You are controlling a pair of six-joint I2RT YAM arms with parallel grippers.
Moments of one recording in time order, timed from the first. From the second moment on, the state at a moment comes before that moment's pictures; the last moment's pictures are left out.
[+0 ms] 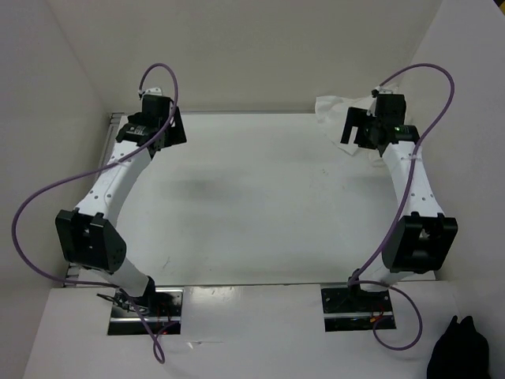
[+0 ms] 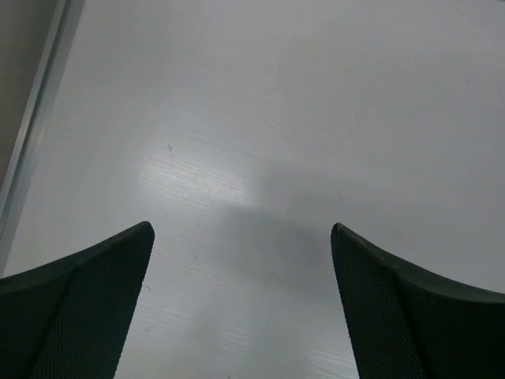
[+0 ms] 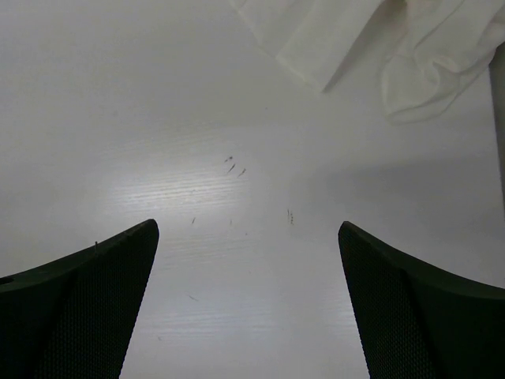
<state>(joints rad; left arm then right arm) -0.18 1.57 1.55 -0.66 -0.37 -0.32 -0.07 1.52 1.52 -0.67 -0.01 0.14</state>
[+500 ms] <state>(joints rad) -0.19 1.39 1.37 -0.68 -0.45 -0.38 -0.07 1.77 1.60 -0.58 0.03 0.06</state>
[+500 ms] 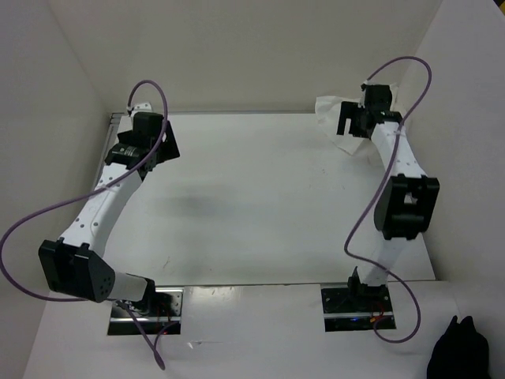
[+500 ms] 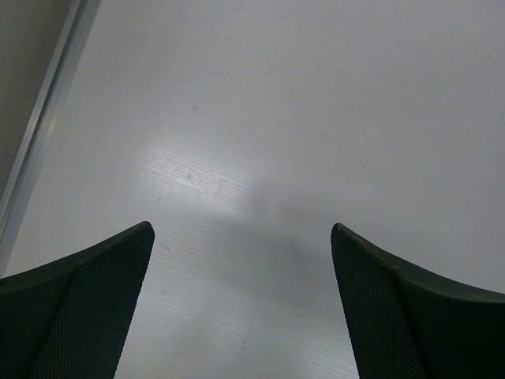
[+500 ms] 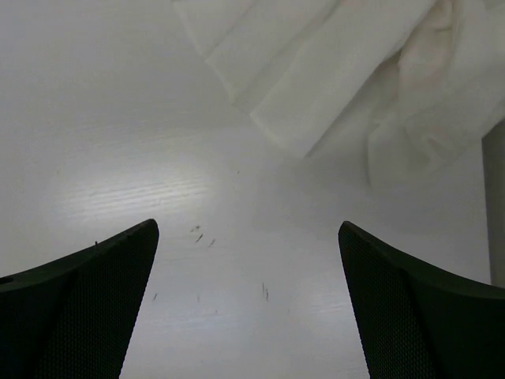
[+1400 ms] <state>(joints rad) -0.15 0.93 1.06 -0.73 -0.17 -0.54 -0.13 2.65 2.50 -0.58 0.39 0.03</state>
